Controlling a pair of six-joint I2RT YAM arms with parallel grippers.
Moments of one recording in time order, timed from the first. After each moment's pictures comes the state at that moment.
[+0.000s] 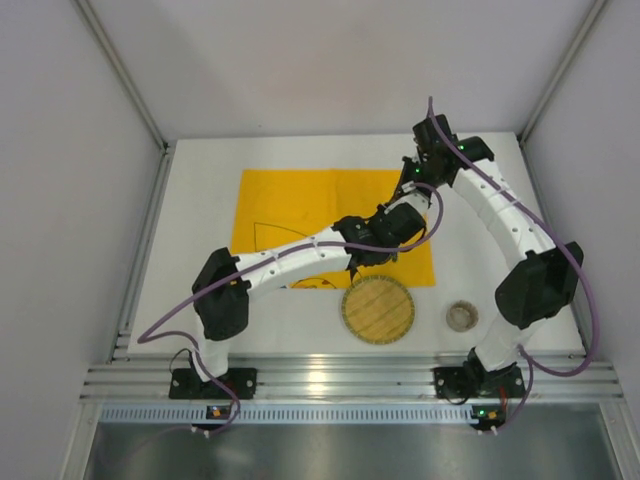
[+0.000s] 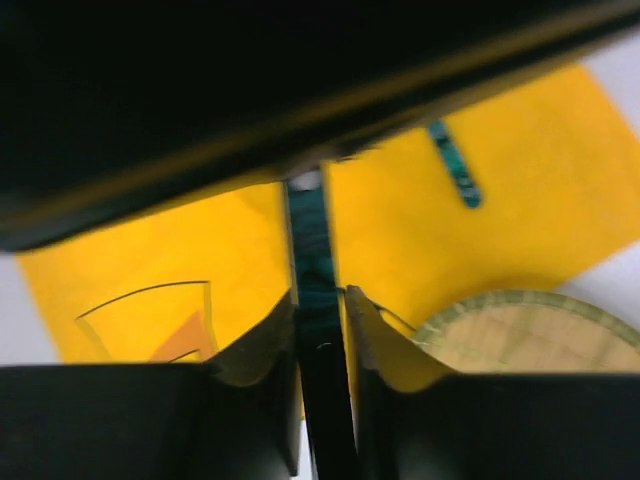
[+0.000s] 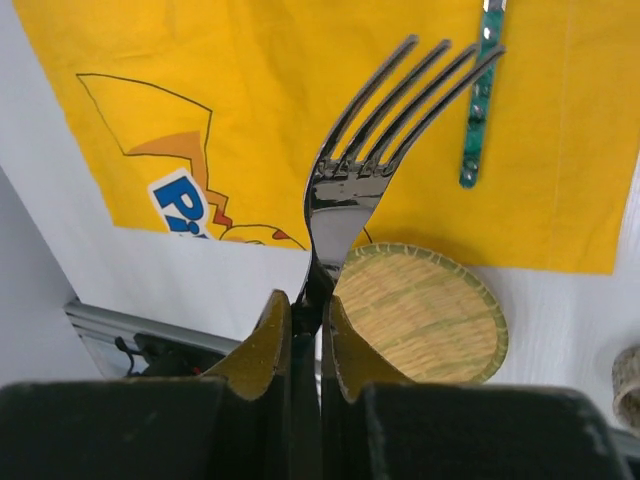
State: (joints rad) left arm -1.09 1.92 1.71 -0.62 -0.54 -0.14; right arm 0.38 1.70 1.73 -1.08 -0.22 0.65
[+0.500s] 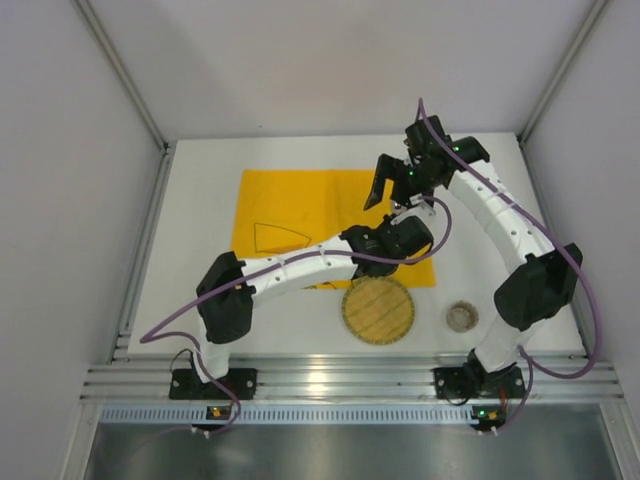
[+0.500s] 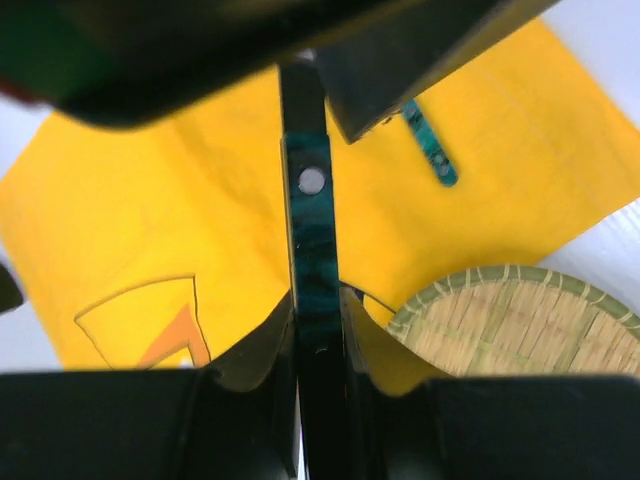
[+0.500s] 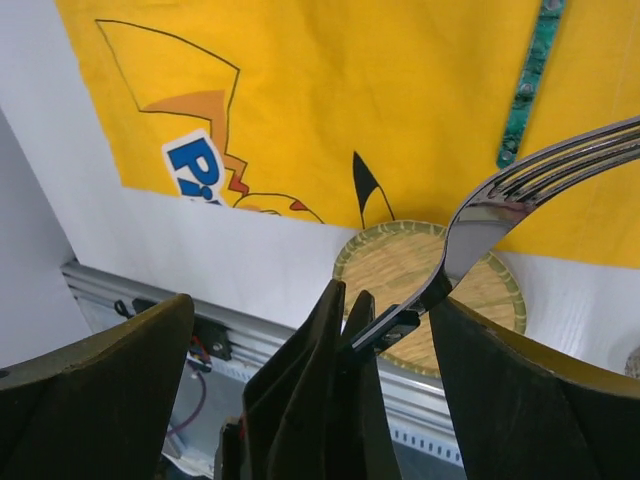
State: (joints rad) left arm -1.15 1.96 1.74 -0.69 -0.65 -0.15; right arm 0.41 1.70 1.74 -1.12 -0.24 0.63
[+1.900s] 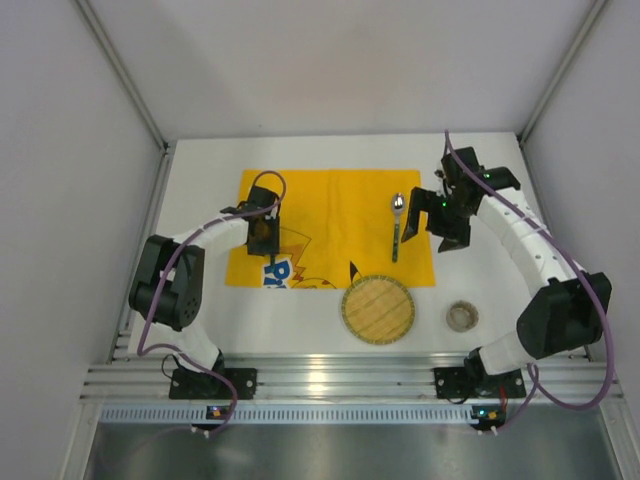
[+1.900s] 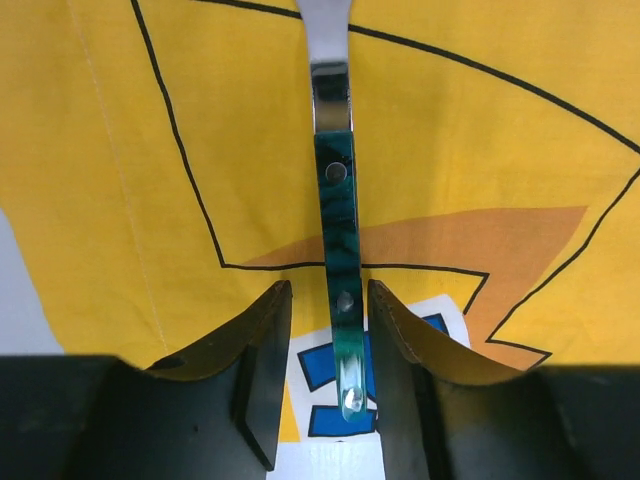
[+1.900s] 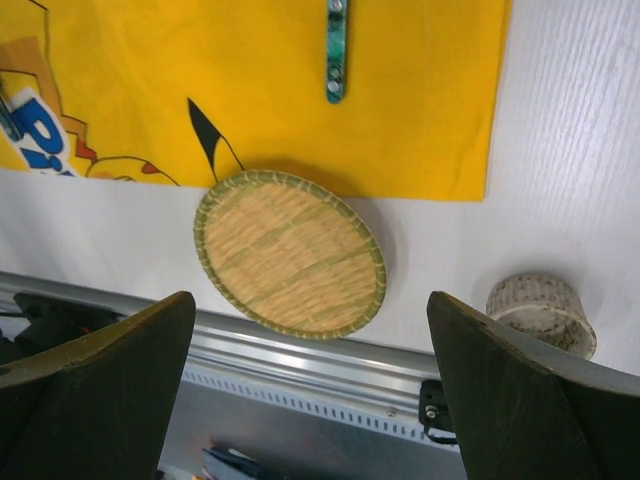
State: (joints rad) left arm -0.33 1.72 1.05 -0.45 -0.09 -0.31; right arm 0.26 1.50 1.44 -1.12 -0.21 0.44
